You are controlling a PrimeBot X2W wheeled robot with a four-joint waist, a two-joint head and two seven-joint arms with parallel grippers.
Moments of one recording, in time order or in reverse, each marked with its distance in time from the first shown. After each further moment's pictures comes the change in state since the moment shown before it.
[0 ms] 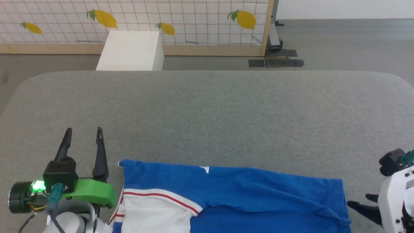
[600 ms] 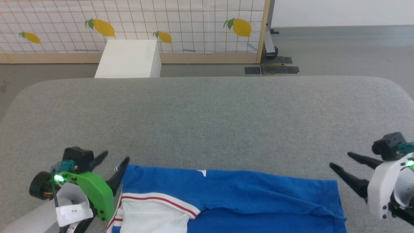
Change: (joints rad) left arm -0.389 0.240 -0.670 0.244 -0.589 -0.327 0.076; right arm -0.131 0.018 0.159 0.020 -0.118 0.000 -0.433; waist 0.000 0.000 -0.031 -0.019
